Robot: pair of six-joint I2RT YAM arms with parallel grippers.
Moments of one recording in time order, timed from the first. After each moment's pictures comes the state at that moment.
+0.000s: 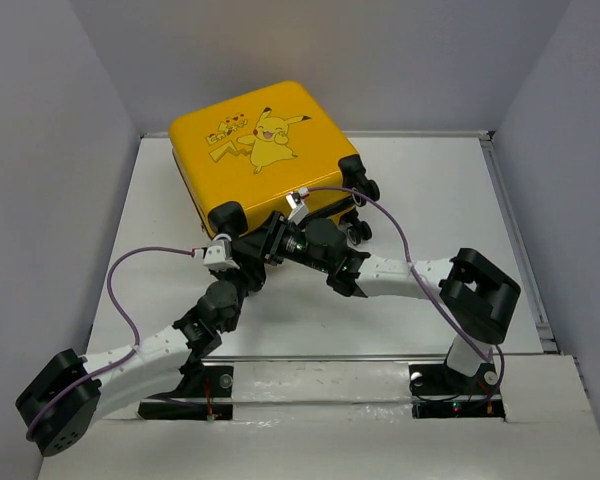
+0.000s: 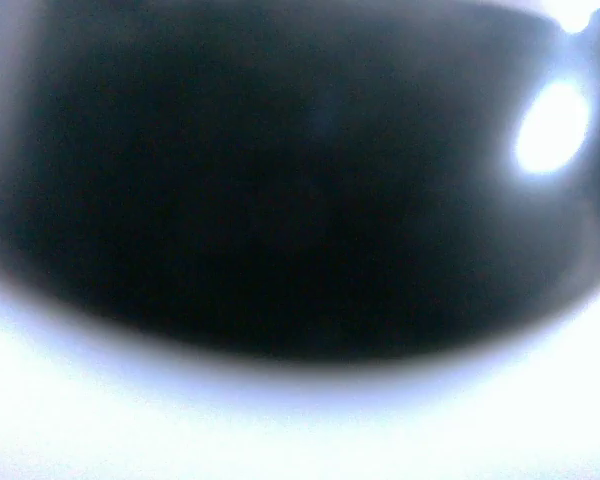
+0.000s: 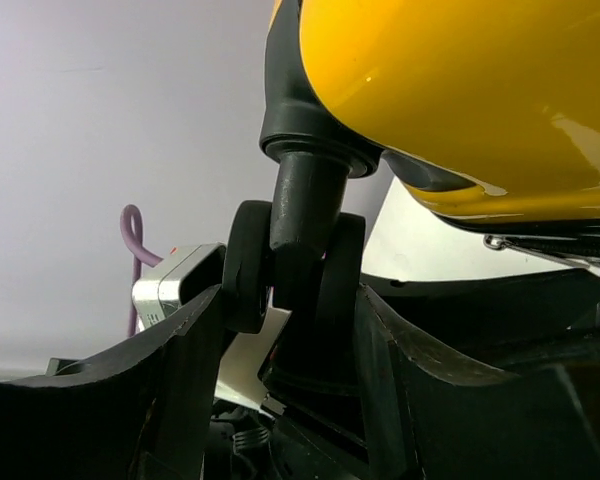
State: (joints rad) left arm -0.83 0.83 0.12 0.61 -0.67 -0.53; right arm 1.02 1.72 1.04 0.70 -0.15 1.22
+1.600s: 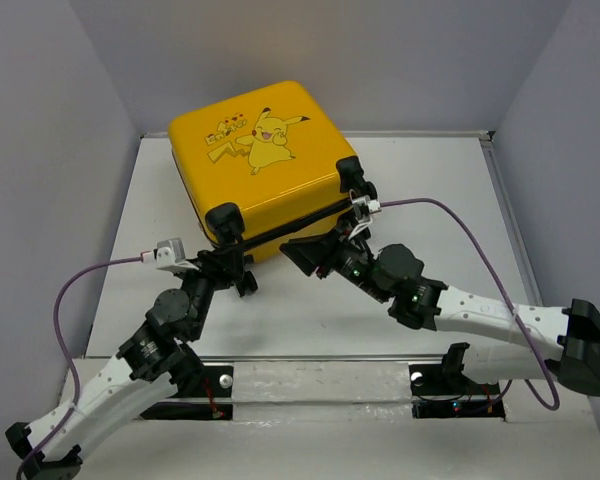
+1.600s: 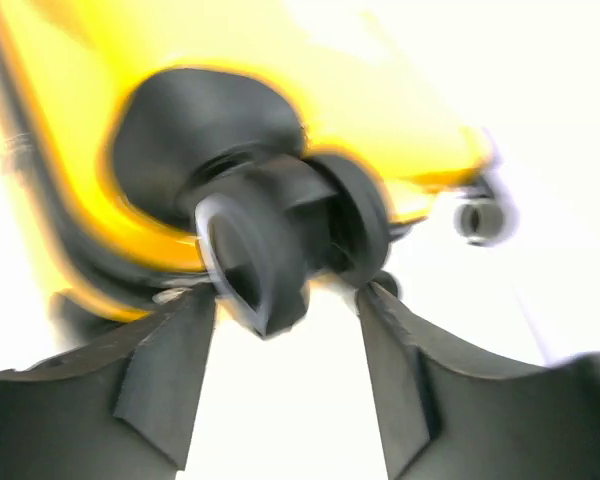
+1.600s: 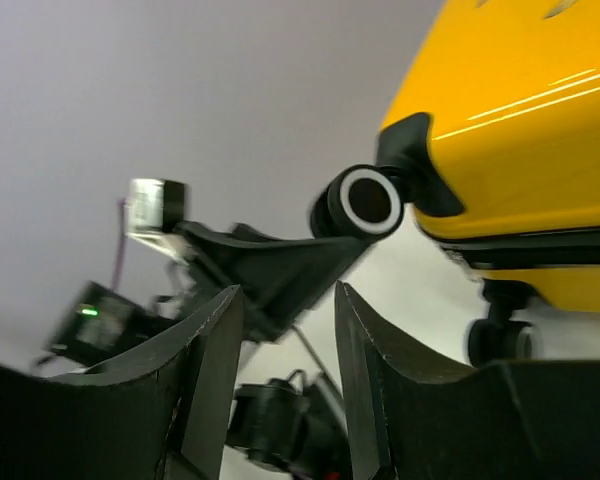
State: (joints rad) left arm -0.83 0.30 0.33 -0.02 -0.67 -0.61; right arm 1.12 1.17 0.78 0.58 0.18 0.80
